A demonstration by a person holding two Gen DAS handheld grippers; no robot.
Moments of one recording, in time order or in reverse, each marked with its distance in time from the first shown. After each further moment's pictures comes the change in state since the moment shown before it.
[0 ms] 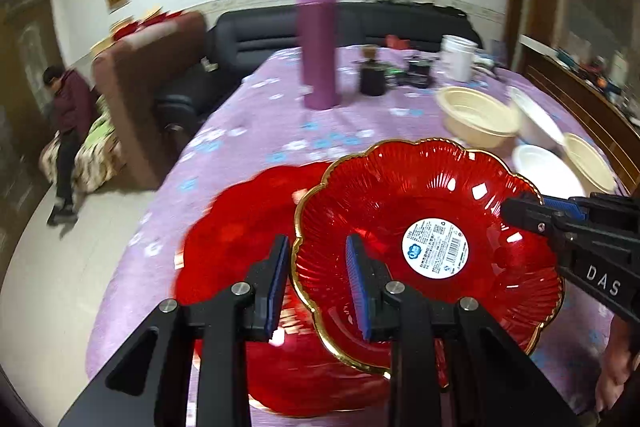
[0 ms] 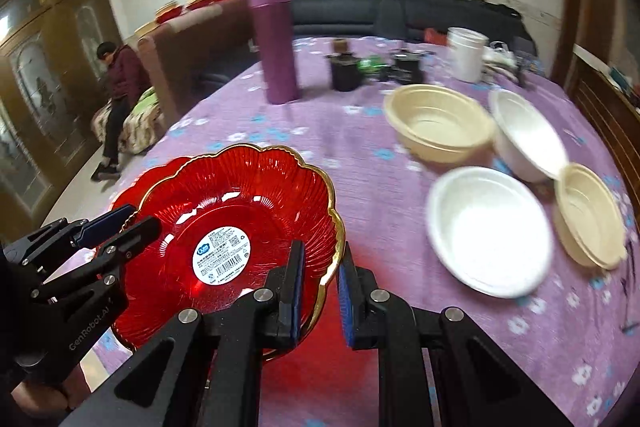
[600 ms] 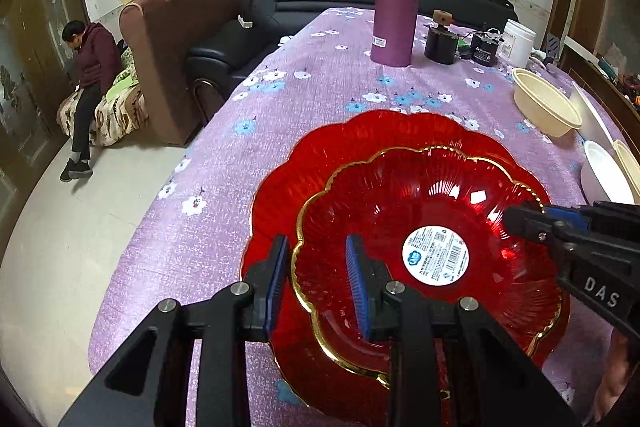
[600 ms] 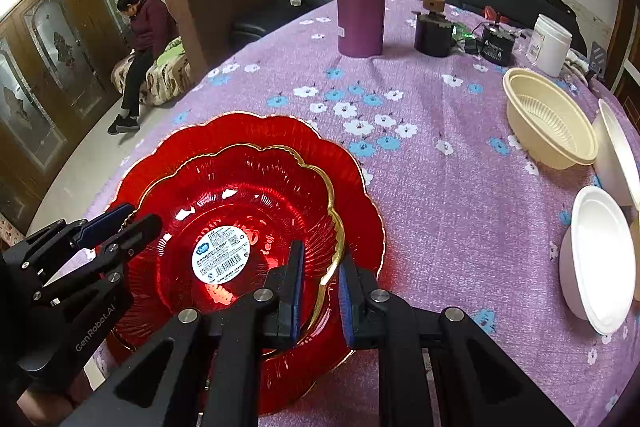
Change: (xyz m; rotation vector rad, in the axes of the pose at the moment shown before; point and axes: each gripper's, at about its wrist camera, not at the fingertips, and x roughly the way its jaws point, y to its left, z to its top) left arm 0.042 0.058 -0.022 -0.087 0.110 0.062; right arm 0.084 0.061 0.010 -0.074 0.156 0.060
